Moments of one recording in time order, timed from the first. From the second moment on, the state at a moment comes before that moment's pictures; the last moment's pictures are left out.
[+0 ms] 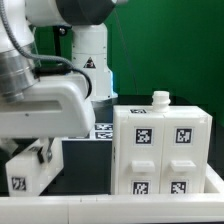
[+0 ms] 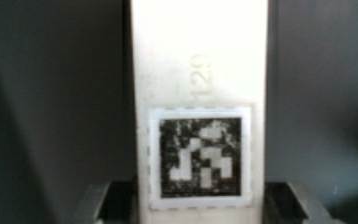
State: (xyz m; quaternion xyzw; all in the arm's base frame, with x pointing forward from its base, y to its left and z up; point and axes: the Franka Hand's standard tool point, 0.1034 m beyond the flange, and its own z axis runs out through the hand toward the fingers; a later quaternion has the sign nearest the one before) arm 0.577 -0.115 0.056 -0.98 0.17 0.10 0.08
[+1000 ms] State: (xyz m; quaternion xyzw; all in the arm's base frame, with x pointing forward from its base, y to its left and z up) arm 0.541 -0.080 0.072 -0.96 0.22 0.14 0.05
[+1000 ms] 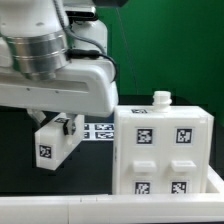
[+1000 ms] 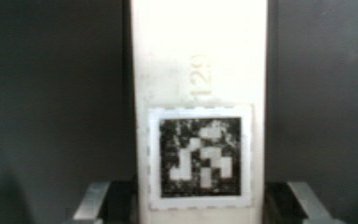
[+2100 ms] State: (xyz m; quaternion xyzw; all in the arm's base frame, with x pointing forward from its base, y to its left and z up) arm 0.512 -0.106 0.091 -0.99 -0.07 0.10 0.07
